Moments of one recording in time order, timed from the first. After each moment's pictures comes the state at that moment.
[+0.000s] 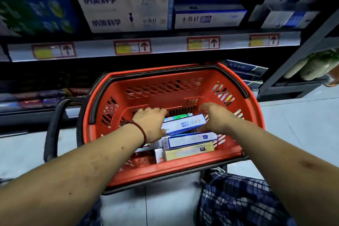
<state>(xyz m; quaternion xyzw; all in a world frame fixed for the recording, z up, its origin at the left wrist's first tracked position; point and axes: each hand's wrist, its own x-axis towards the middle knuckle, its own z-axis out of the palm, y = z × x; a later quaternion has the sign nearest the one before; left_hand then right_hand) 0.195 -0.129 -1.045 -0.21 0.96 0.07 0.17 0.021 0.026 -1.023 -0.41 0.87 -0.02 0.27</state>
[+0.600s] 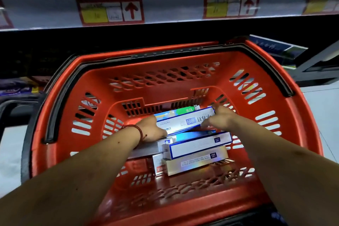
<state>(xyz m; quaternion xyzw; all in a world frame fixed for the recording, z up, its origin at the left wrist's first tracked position) 0.158 -0.171 -1.181 -0.41 0.76 0.43 0.27 -0.040 -0.014 -1.162 -0.19 0.88 -0.10 0.42</state>
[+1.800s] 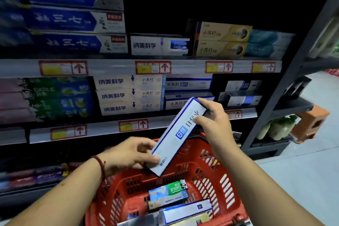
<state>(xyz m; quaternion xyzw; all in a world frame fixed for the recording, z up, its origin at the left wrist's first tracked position) 0.213 -0.193 -0.906 -0.22 0.72 0.66 0.03 0.048 -0.009 -0.840 -0.29 0.72 -0.63 0.07</state>
